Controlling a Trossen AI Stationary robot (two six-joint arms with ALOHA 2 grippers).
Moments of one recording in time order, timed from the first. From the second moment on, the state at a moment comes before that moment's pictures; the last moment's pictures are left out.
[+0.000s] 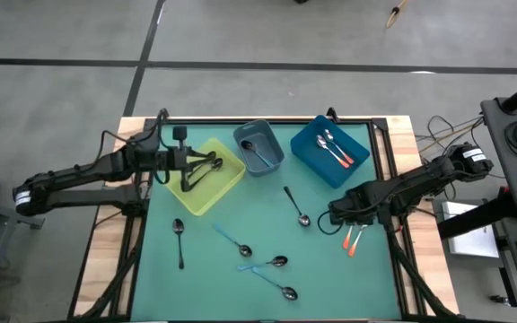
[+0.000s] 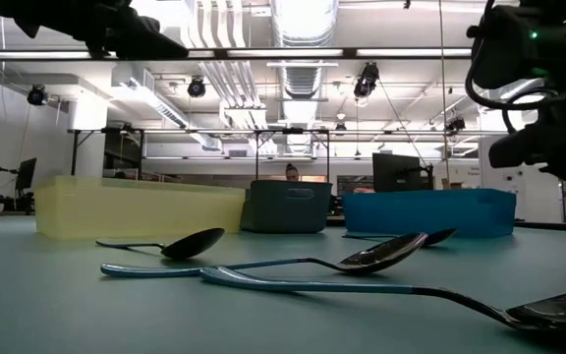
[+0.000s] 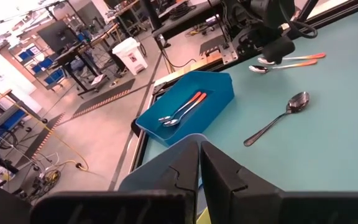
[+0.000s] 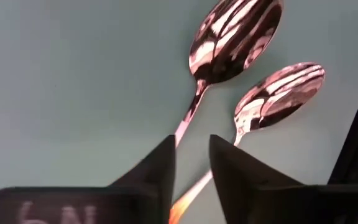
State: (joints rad) left arm 0.35 0.71 0.59 -0.11 0.14 0.54; right arm 0.22 1.29 0.64 -0.94 -0.16 1.80
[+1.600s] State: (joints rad) left arm 0.35 0.72 0.59 -0.11 0.14 0.56; right arm 0.22 1.29 0.55 -0.71 -0.02 1.85
